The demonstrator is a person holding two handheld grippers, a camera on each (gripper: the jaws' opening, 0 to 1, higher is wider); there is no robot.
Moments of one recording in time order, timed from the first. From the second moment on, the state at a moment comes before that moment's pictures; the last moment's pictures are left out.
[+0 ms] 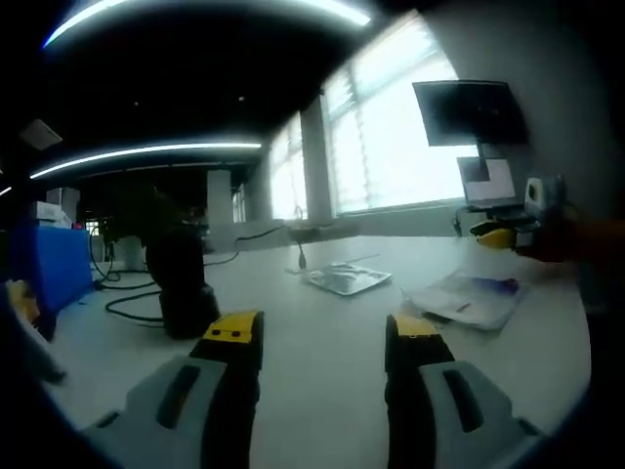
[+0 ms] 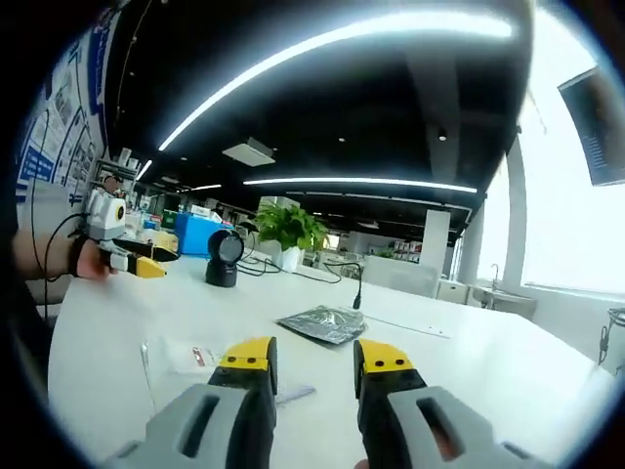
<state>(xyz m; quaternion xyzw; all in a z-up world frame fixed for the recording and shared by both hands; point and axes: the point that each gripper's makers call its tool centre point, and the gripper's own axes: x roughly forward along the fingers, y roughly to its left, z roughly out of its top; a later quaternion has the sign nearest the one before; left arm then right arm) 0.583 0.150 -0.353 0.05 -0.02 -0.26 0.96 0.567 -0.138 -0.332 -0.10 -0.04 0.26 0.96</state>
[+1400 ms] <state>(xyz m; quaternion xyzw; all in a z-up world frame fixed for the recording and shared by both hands) 0.581 0.150 -0.352 0.05 -0.03 -0.26 0.96 0.529 -0.030 -0.334 -0.21 -0.02 0.31 0.93</state>
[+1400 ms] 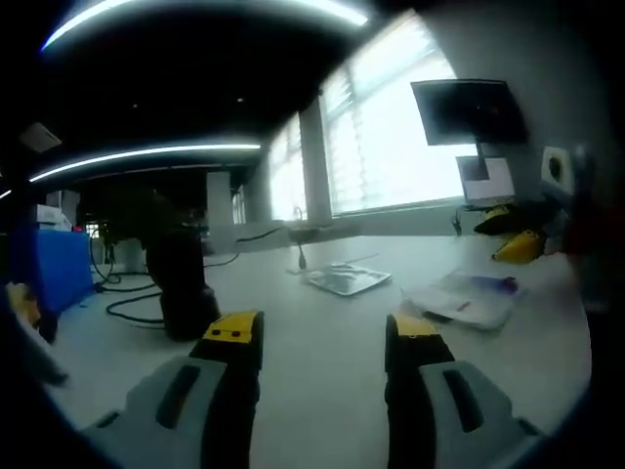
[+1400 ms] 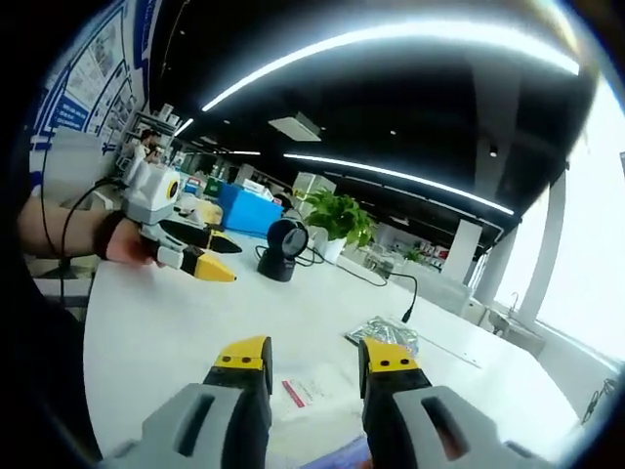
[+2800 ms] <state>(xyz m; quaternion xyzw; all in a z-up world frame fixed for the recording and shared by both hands) 0.581 0.150 -0.353 0.05 -0.03 -0.26 0.96 0.523 0.009 -0.380 -0.28 0.03 0.32 0.90</state>
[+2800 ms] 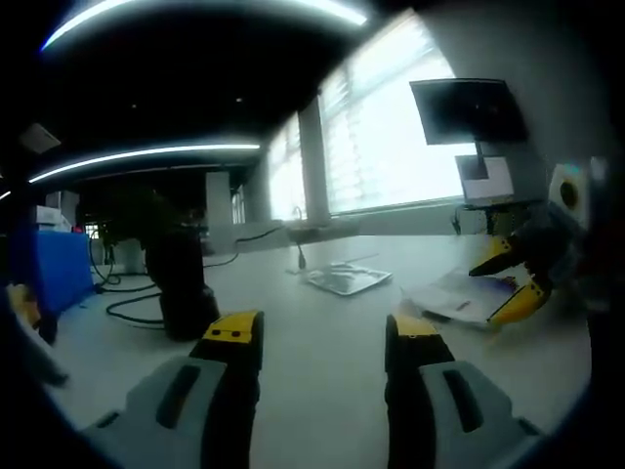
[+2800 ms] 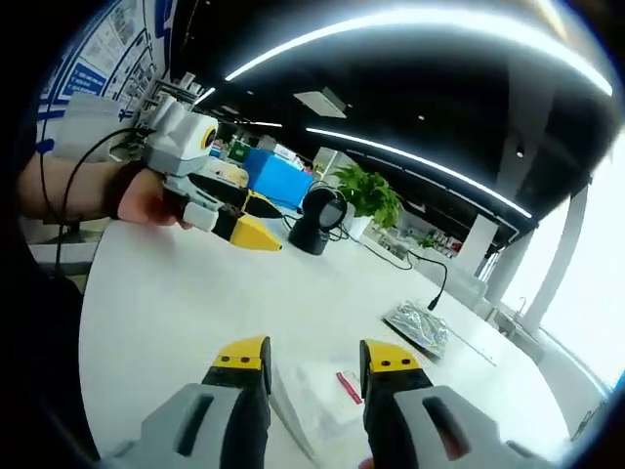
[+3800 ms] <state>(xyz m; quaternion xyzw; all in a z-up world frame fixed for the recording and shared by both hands) 0.580 0.150 -0.352 0.05 -0.03 -0.26 0.96 0.524 0.009 -0.409 -0.19 0.09 0.33 0.92</state>
